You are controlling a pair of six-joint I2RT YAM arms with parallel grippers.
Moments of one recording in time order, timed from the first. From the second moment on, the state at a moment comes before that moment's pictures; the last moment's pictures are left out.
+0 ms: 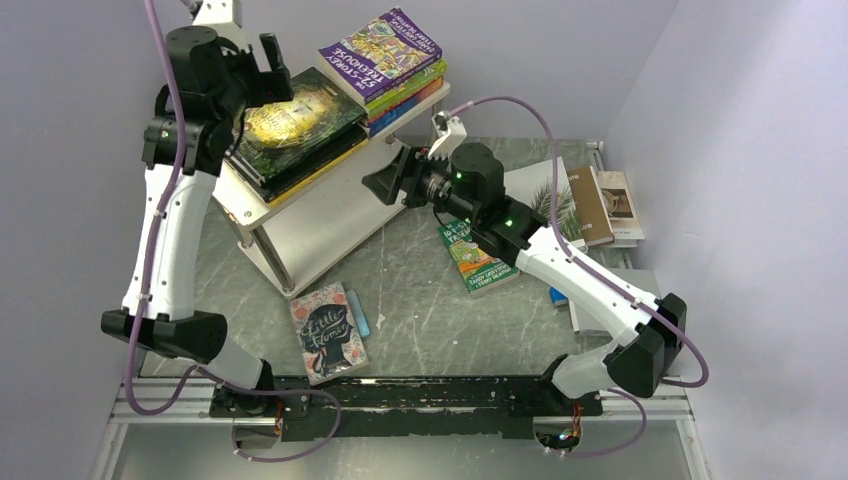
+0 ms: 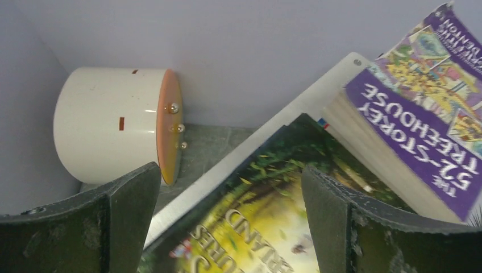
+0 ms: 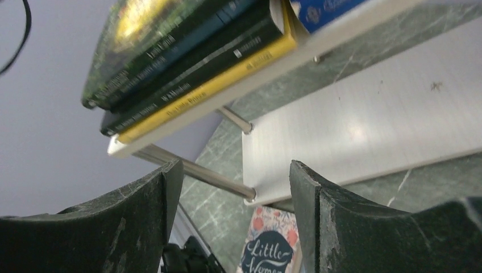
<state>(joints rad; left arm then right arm) -0.24 1.53 2.07 -0.68 -0.21 -0.14 0.81 1.40 1.40 -0.08 -0.03 0.63</state>
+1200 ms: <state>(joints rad) 0.18 1.59 1.87 -0.50 0.84 -0.24 0.94 1.62 1.55 0.11 -0.04 0.61</state>
